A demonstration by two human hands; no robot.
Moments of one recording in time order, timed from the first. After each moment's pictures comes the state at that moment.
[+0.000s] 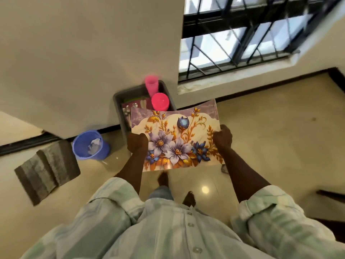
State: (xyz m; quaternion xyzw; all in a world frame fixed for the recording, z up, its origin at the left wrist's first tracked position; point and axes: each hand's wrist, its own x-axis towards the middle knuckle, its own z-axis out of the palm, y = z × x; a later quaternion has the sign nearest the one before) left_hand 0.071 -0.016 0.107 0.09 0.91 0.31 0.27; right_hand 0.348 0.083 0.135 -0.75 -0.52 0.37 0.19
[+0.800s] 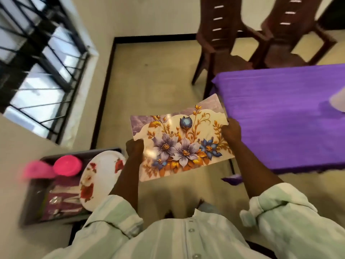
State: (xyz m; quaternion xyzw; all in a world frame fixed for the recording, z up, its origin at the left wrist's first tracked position) left_hand 0.181 -0.054 0.139 0.57 0.60 0.12 0.55; right_hand 0.409 -0.324 0.166 -0.91 -0.01 0.11 0.41
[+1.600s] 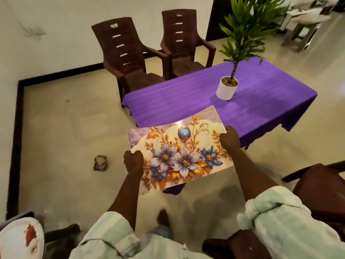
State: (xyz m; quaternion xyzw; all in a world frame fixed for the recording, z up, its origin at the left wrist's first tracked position) left_hand 0.371 -0.350 0.164 0.68 0.49 0.07 0.54; right_hand 0.488 -0.678 0.199 -0.90 0.19 0.01 0.39
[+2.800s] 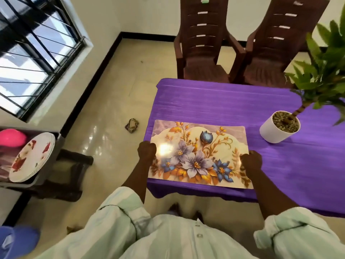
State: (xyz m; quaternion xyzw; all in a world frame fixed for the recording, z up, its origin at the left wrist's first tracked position) left_hand 0.490 -0.466 0.128 0.64 0.62 0.06 0.44; right_hand 0.739 -0.764 0.099 -0.89 0.08 0.18 0.40
